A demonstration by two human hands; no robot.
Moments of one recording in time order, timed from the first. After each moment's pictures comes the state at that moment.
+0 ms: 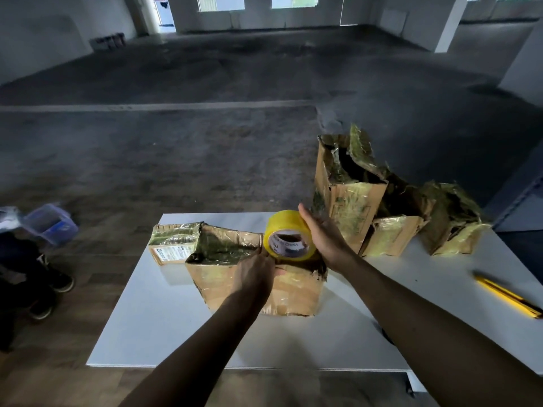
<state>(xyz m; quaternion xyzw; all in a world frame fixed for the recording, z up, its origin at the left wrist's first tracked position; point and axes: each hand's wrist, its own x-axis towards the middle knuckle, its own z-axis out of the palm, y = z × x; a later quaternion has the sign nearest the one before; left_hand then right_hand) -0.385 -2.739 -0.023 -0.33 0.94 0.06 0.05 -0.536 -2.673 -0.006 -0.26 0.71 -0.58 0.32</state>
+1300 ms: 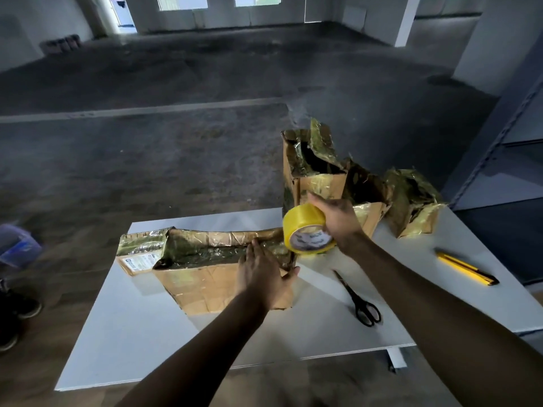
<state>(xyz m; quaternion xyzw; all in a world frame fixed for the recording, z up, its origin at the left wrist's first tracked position) -0.424 -2.687 -0.035 -0.37 0.93 0.08 0.05 -0.583 -2.619 0.016 -0.17 0.73 -0.63 0.21</state>
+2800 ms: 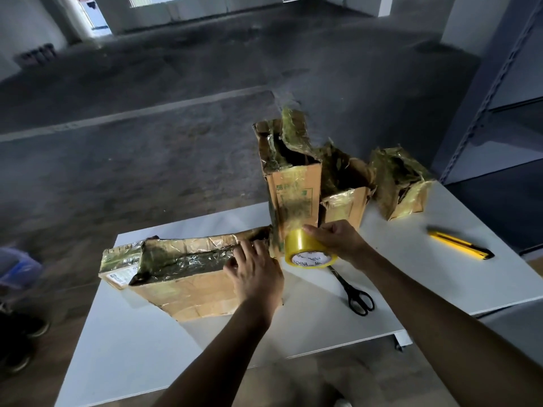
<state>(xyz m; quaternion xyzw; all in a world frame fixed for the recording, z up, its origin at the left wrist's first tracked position) -0.459 -2.664 -0.073 -0.43 0.89 0.00 -0.17 -0.624 -2.561 -0.056 -0.25 0.74 -0.54 0.33</state>
